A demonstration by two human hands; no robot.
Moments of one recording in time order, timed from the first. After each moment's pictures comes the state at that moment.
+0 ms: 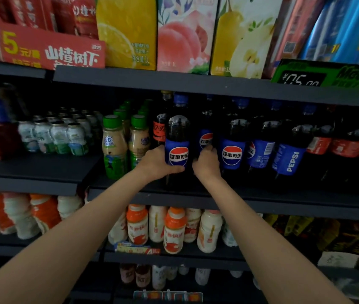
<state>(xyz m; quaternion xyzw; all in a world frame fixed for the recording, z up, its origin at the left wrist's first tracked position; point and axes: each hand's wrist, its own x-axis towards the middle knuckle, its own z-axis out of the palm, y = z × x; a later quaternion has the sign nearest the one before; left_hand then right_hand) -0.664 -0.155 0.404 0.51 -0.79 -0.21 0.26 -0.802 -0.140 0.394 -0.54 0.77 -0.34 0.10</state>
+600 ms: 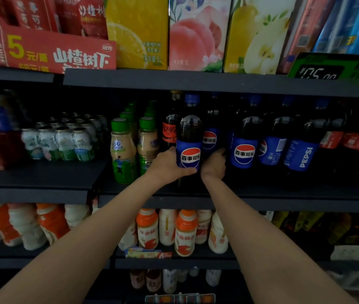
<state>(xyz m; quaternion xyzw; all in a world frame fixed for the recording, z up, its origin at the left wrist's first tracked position) -0.657 -0.167 0.393 0.48 -0.81 -0.22 0.27 -0.787 -0.171 0.371 -0.37 0.80 -0.46 0.14</state>
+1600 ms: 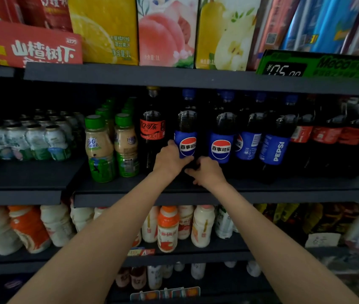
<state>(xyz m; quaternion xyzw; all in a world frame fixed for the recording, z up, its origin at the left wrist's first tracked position) -0.723 -0.157 0.394 0.53 -0.76 -0.20 0.31 -0.832 -0.121 0.368 -0.56 0.74 -0.32 0.19</state>
